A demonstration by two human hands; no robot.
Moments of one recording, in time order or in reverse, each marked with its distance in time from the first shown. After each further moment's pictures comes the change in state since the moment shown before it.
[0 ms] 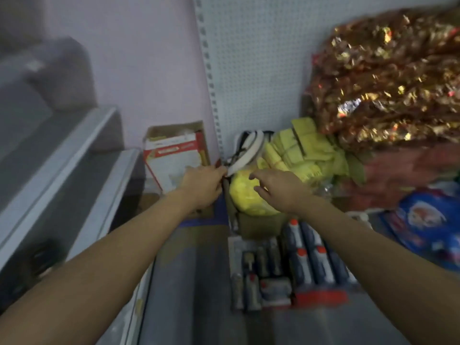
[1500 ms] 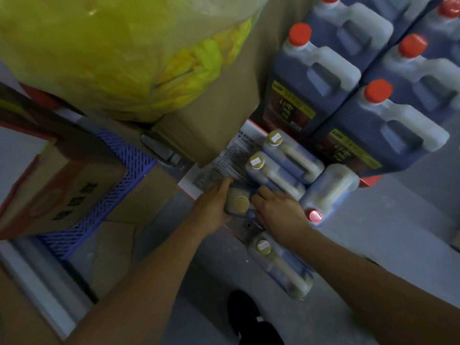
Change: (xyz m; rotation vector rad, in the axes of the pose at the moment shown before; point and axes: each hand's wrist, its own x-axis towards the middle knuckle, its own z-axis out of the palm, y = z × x) left_hand 0.186 0.003 0.802 -0.518 -0.606 0.571; right_hand 0.003 0.062 0.745 0.136 -0.066 0.796
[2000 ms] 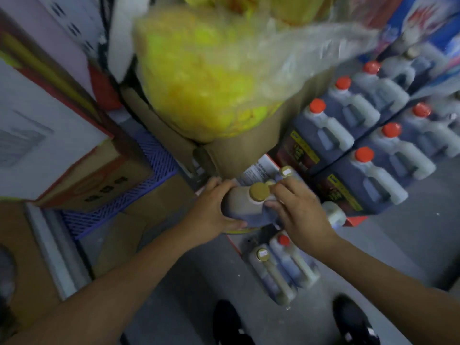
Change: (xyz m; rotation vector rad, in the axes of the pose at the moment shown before) left_hand -0.105 0.075 -0.131 -0.341 0.242 0.008; right_hand -0.006 -0.029 -0.165 0.314 0.168 -0.148
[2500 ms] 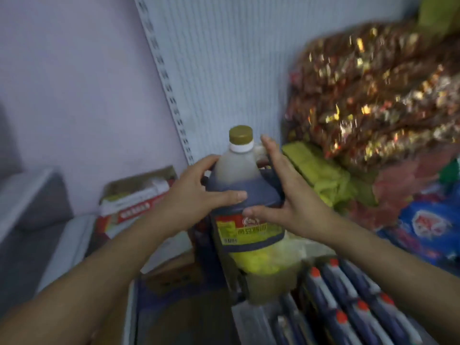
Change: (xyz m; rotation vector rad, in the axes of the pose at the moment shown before) left_hand -0.192 0.477 -0.346 -0.201 0.616 0.190; right_hand 0.105 -0.309 -0.460 0.372 0.089 -0.680
